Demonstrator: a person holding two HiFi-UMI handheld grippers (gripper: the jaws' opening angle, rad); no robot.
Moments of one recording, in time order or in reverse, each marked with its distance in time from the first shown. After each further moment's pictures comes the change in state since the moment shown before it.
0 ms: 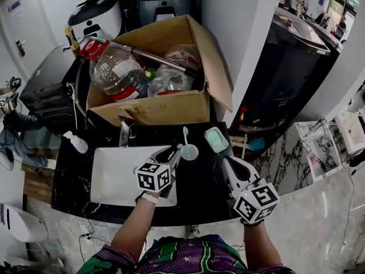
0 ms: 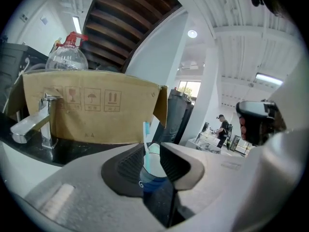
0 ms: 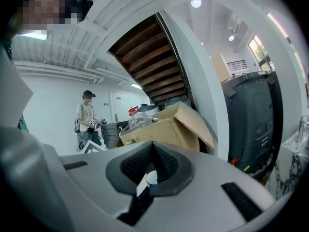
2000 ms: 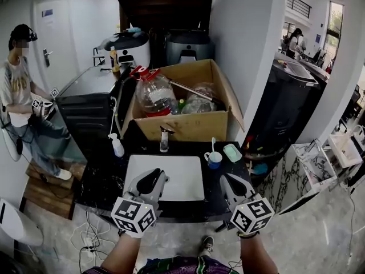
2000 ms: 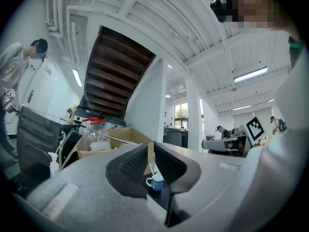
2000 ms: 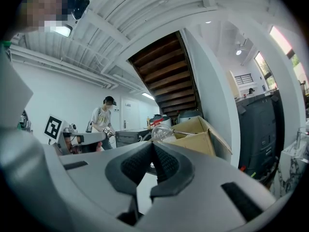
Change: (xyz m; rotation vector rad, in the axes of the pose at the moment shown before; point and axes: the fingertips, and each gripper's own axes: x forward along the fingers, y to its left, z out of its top) left arm -0.379 -0.051 0.089 0.231 -0.405 0.064; right arm -0.084 0.231 0.019 -0.095 -0.130 0.033
